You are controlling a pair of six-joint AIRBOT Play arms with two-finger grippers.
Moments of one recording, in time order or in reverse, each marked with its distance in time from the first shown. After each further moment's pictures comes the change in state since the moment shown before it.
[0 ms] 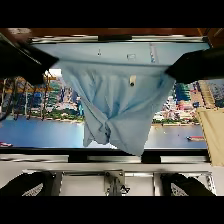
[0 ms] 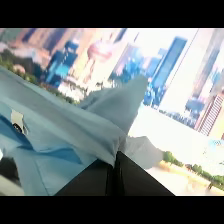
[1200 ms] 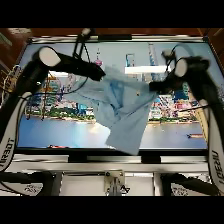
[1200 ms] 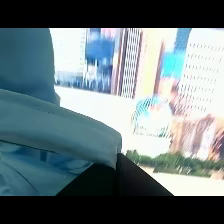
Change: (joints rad) left arm 0.001 -0.525 0.112 -0.391 0.260 0.296; right arm -0.002 -0.213 -0.379 -0.319 -0.418 0.127
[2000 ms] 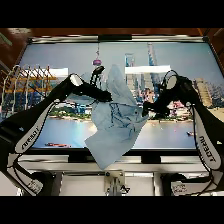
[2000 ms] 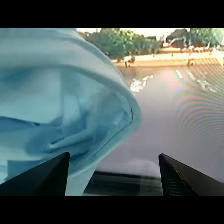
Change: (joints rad) left arm -0.010 -0.259 -0.243 -0.216 0.040 -0.031; right arm -0.058 -0.227 -0.269 0.301 0.159 0.136
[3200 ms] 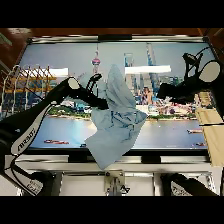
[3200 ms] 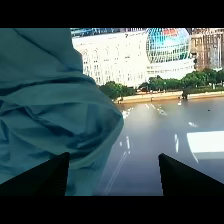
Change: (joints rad) left arm 0.014 0.027 -0.102 0.117 -0.045 -0.005; right arm -0.047 0.385 0.072 -0.096 -0.042 0.029
